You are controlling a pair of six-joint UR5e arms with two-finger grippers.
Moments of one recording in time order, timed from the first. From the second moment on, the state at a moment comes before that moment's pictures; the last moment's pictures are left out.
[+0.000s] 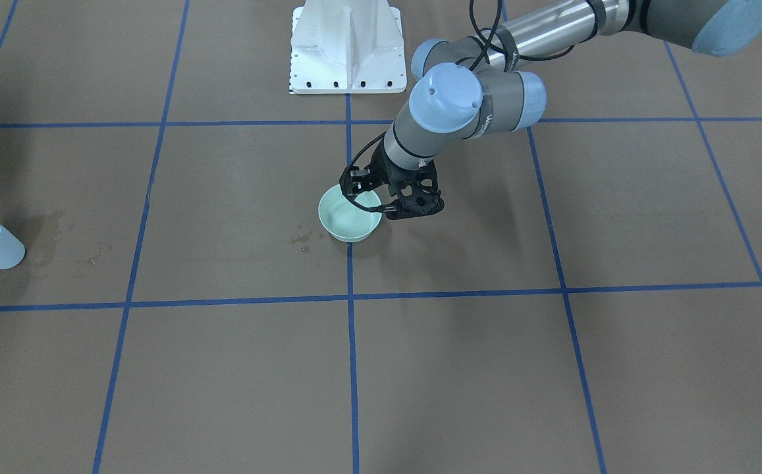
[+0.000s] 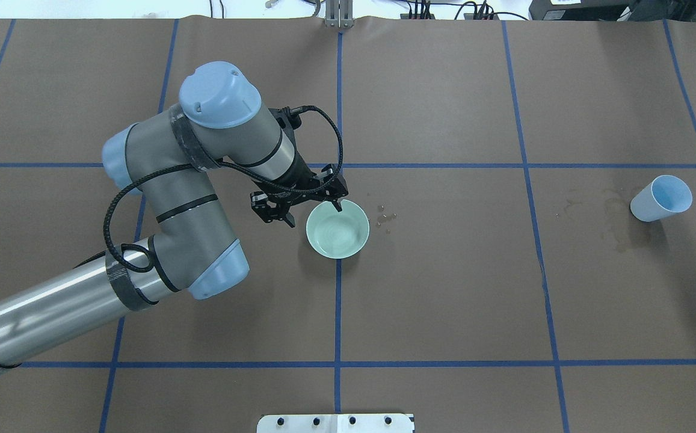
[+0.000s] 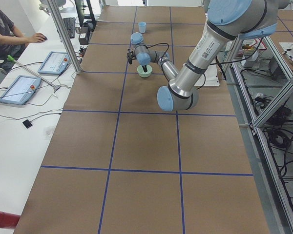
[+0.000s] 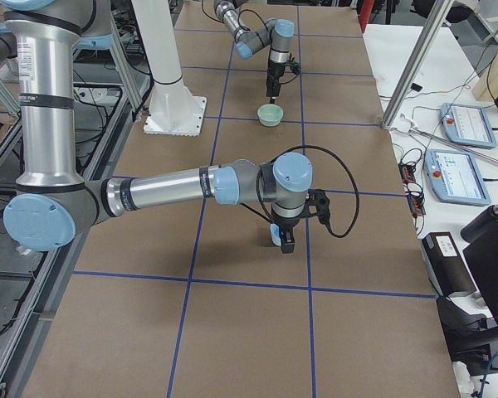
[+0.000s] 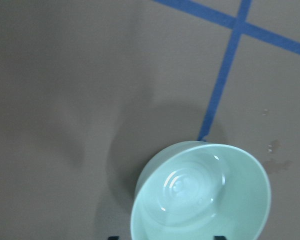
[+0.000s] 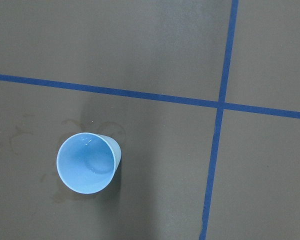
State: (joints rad) left arm -0.63 -2.31 -1.56 -1.84 -2.20 -1.47; right arm 1.51 -1.62 1.81 -1.60 2.41 -0.03
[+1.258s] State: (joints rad) left arm -0.64 -2.27 -1.61 -1.84 -2.19 -1.48; right arm 1.37 -1.85 1.51 -0.46 2.46 0.06
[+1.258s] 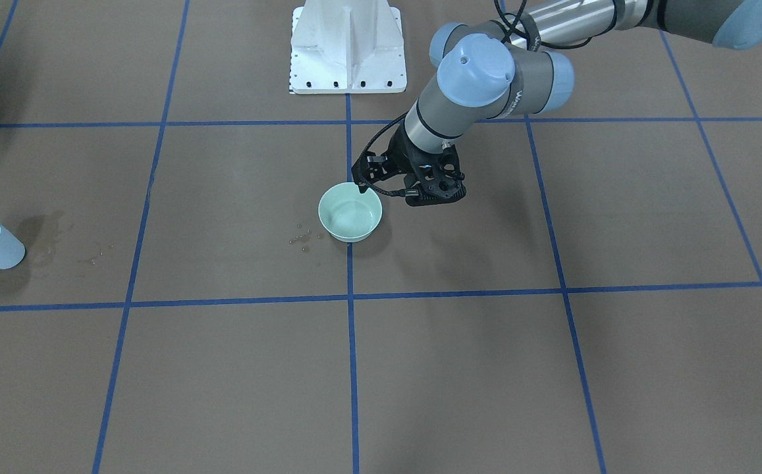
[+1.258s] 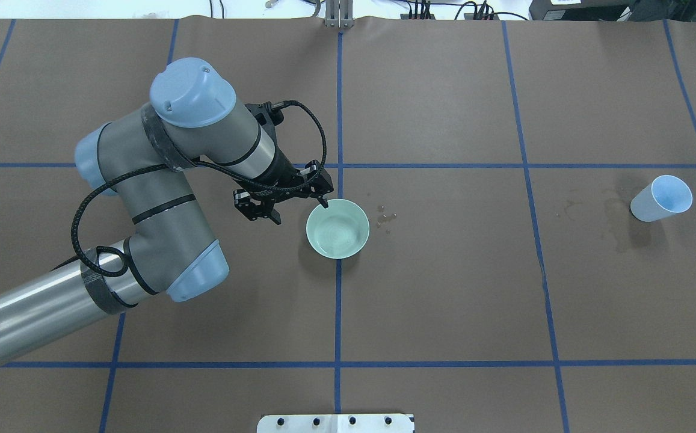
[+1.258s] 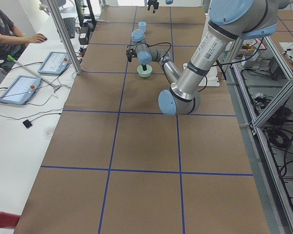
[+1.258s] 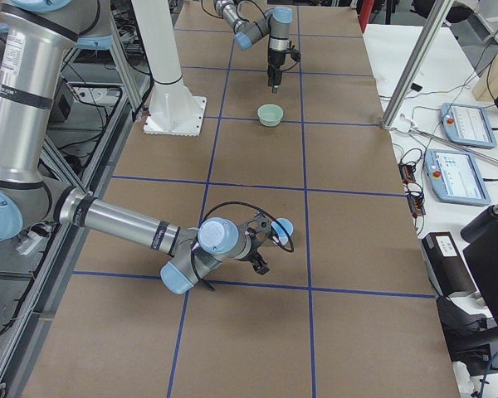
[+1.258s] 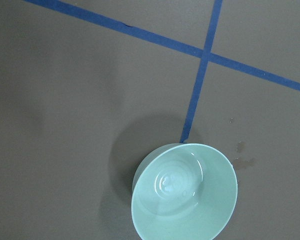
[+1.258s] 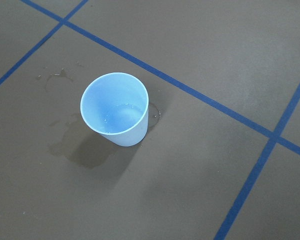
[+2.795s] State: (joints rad) left arm -0.64 -2.26 -1.61 -1.84 -2.19 -1.47; right arm 1.04 -1.78 1.37 -0.04 2.07 0.47
